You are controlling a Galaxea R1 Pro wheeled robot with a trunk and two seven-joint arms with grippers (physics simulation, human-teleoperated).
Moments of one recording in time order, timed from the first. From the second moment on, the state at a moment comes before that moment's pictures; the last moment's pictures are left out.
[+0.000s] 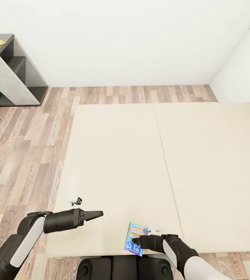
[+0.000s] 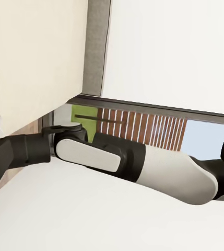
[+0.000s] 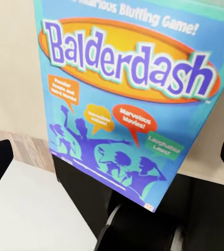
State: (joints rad) left arm -0.35 0.28 -0.14 -1.39 0.75 1.01 -1.02; right arm -0.62 0.09 -0.05 -0.29 -0.02 0.32 0.42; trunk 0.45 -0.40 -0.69
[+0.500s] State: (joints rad) left arm -0.35 0.28 -0.14 -1.38 0.75 1.01 -1.02; right arm -0.62 0.10 -0.05 -0.29 -0.02 0.32 0.42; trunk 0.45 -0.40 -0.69
